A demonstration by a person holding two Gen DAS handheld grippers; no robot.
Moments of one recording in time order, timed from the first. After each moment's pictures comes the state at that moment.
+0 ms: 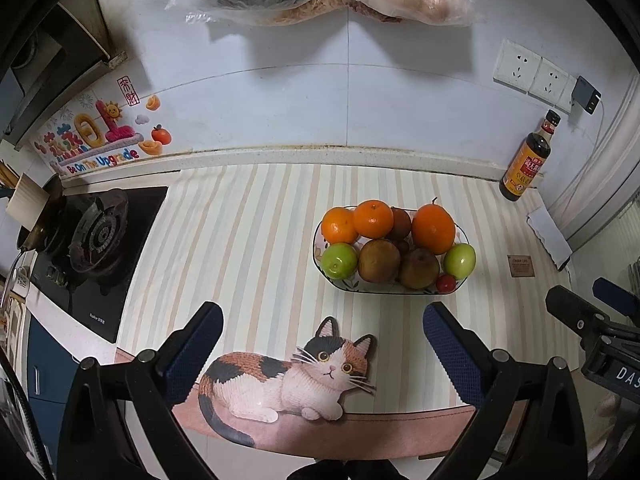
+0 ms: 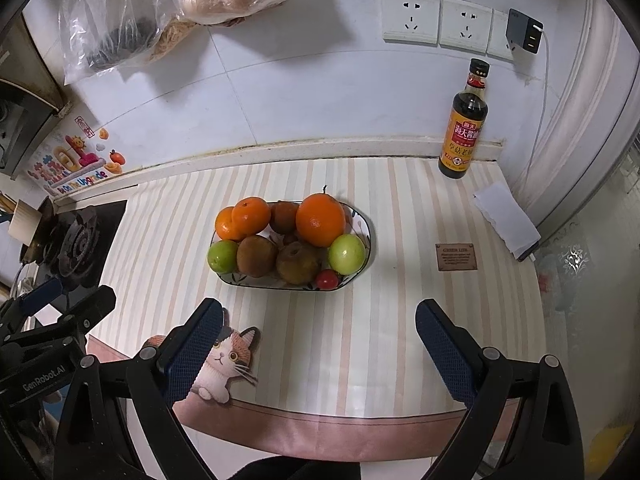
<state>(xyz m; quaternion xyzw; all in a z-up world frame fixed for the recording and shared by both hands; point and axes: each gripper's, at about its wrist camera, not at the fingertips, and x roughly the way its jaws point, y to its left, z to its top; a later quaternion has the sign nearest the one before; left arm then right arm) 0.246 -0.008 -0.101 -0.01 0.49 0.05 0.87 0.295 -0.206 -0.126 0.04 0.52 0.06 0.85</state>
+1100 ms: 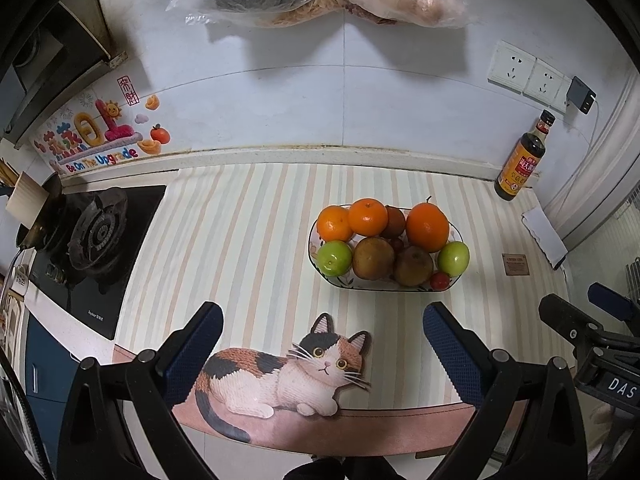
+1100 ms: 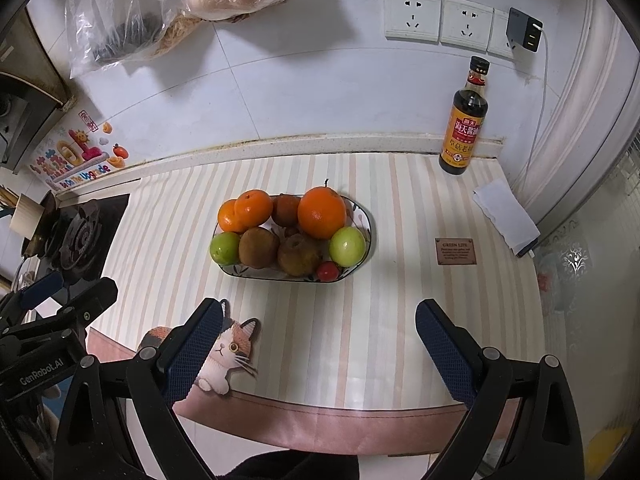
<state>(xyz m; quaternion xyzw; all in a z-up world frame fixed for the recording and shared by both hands) 0.240 -0.008 -0.096 -0.01 0.49 0.04 0.87 0.288 -0.209 -0.123 0.04 0.52 0.06 0.85</state>
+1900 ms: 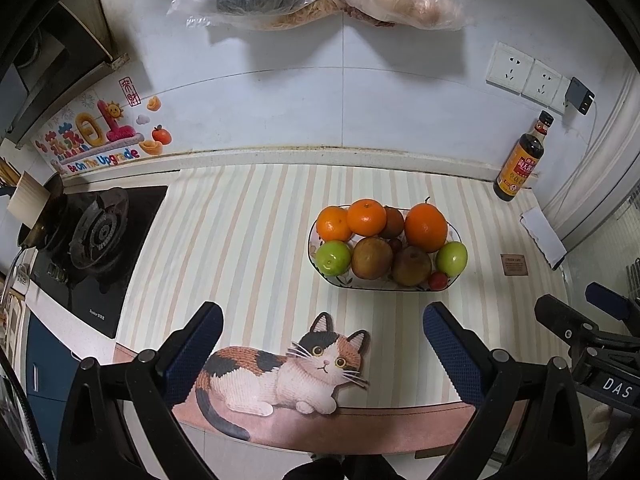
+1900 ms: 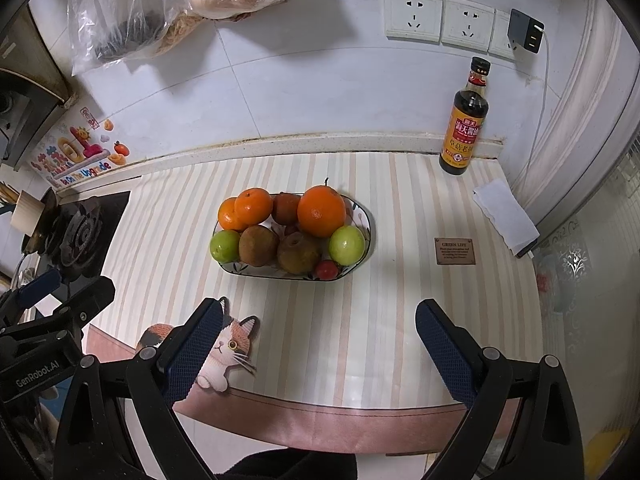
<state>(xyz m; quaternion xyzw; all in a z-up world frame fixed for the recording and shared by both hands) 0.239 -0.010 -0.091 -0.01 0.49 0.04 0.87 0.285 -0.210 -0.120 0.03 0.52 0.07 0.85</state>
